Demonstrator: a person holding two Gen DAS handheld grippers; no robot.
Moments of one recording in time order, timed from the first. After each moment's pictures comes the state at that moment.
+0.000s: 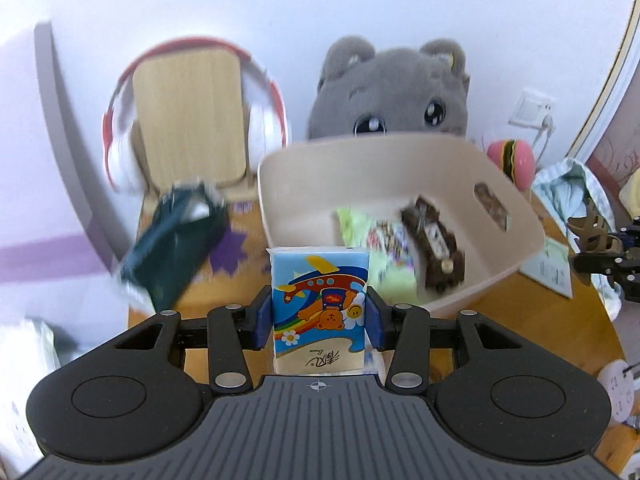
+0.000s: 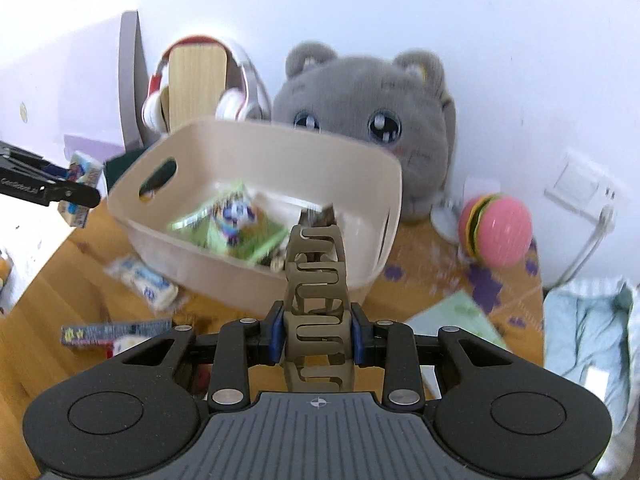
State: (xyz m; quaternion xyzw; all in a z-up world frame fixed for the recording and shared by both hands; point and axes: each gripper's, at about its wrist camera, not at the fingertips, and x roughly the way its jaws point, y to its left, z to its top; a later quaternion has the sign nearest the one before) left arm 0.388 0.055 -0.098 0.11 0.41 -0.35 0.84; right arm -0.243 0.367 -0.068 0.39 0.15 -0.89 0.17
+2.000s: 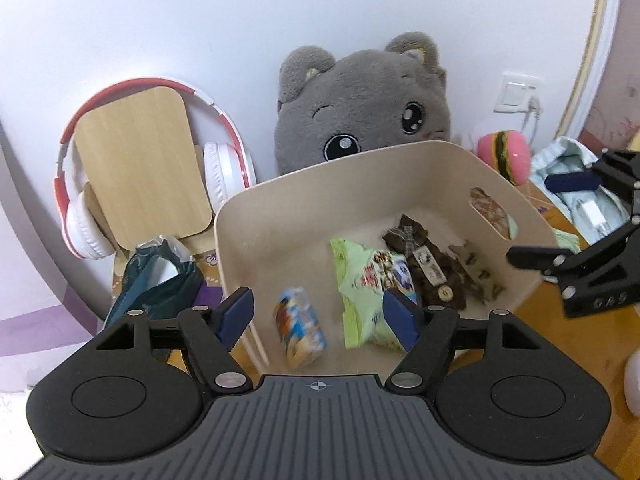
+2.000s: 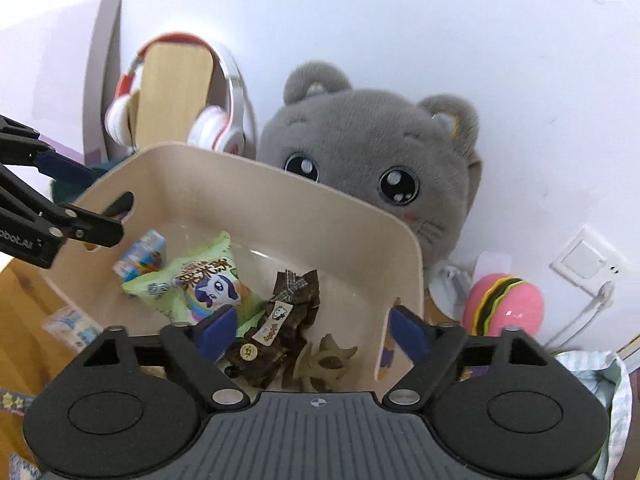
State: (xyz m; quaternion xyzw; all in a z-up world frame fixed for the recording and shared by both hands) left arm 0.401 0.010 -0.112 0.18 0.36 -0.42 0.81; right arm -0.309 0.306 -0.091 0.34 0.22 -0.90 0.13
